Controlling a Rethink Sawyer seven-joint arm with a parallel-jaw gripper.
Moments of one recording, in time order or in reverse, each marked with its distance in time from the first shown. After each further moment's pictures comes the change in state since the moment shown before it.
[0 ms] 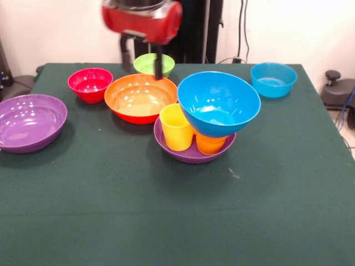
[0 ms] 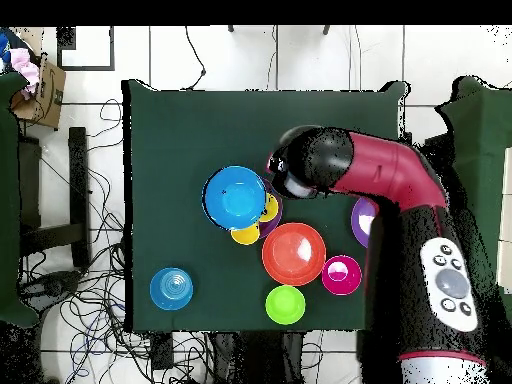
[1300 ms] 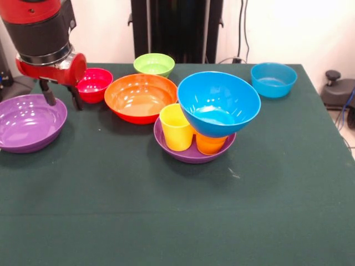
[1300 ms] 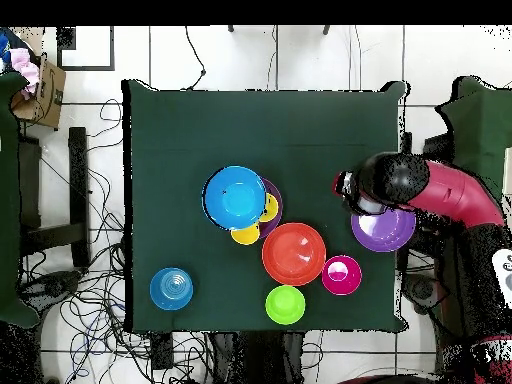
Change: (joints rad) arm -0.254 0.162 0.127 -0.058 -0.186 0.000 -0.192
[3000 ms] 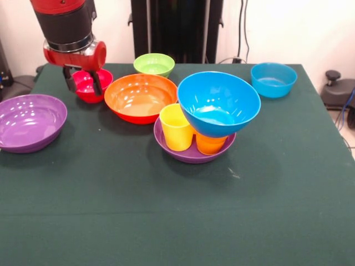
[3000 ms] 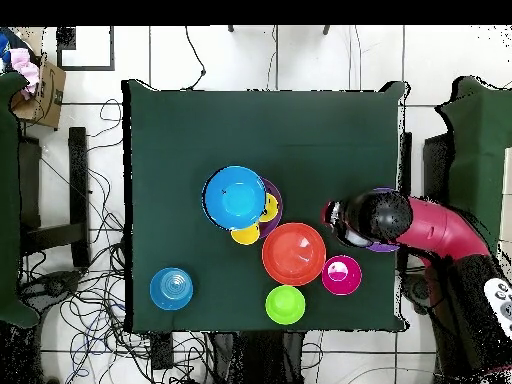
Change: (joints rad) arm -0.054 -0.069 0.013 0.231 -0.041 -0.156 0.000
